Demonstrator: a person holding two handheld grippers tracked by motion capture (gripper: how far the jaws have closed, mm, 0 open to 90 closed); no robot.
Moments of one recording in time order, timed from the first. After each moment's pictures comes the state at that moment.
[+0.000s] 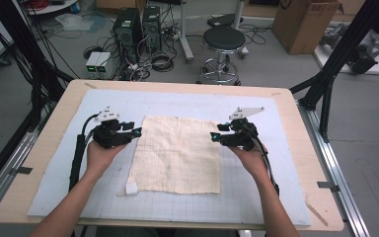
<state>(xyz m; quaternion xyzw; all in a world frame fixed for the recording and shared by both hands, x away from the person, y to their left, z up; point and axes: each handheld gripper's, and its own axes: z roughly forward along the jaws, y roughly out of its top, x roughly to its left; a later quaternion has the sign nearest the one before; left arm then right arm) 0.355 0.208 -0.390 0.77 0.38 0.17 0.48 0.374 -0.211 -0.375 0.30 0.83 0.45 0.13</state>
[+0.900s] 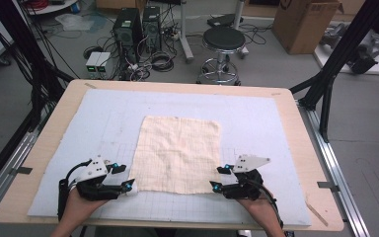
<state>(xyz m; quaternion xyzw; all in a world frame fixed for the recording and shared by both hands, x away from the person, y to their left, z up) 0.246 0.222 -0.429 0.82 0.28 0.15 0.48 0.264 -0.217 -0.424 0.25 0.85 0.46 0.09</state>
